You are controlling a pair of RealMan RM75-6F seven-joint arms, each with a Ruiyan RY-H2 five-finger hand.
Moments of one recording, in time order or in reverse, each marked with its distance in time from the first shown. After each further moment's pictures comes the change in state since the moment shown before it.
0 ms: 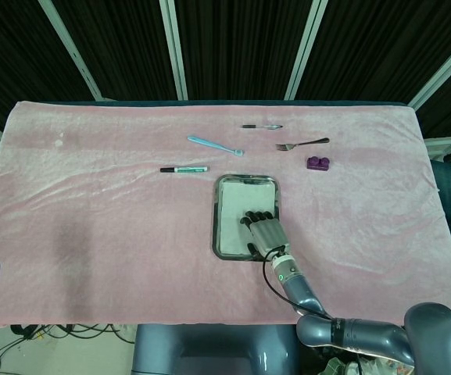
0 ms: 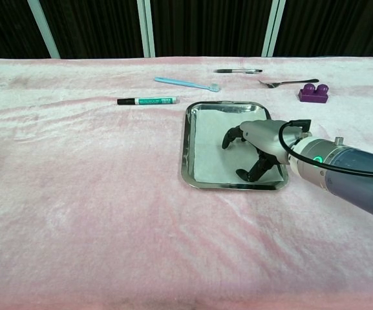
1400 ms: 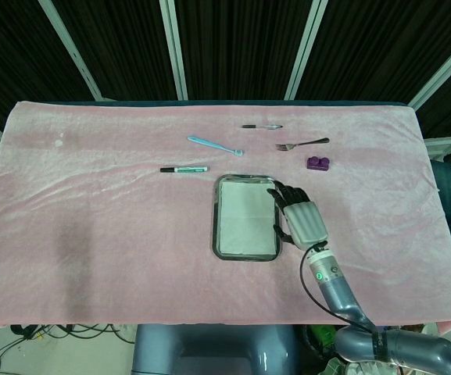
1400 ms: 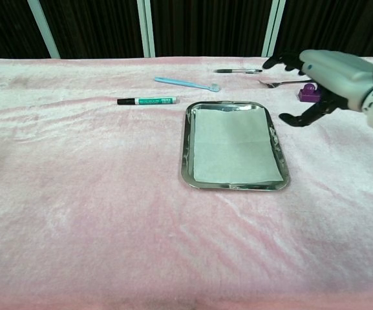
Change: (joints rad) left arm 0.007 -0.007 0.001 0.012 0.024 0.032 0.009; right arm -0.157 0.252 -0.043 -0.166 -0.391 0.251 0.255
